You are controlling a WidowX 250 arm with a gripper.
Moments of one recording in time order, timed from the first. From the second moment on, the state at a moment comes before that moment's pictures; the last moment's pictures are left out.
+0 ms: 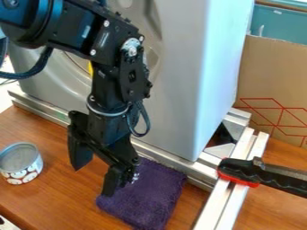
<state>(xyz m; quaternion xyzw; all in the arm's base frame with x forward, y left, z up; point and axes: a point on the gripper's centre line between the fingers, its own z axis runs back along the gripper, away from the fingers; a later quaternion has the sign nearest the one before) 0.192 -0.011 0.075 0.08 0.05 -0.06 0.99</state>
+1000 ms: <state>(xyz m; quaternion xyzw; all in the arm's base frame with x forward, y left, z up) 0.153 0.097 0.039 0.16 0.09 -0.02 0.98</state>
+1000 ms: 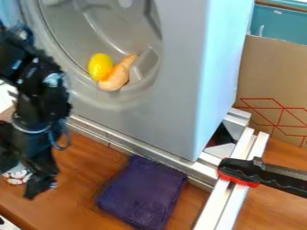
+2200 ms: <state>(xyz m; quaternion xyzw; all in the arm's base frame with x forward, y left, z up) 0.149 0.166 0.003 0.10 0.11 -0.03 0.99</state>
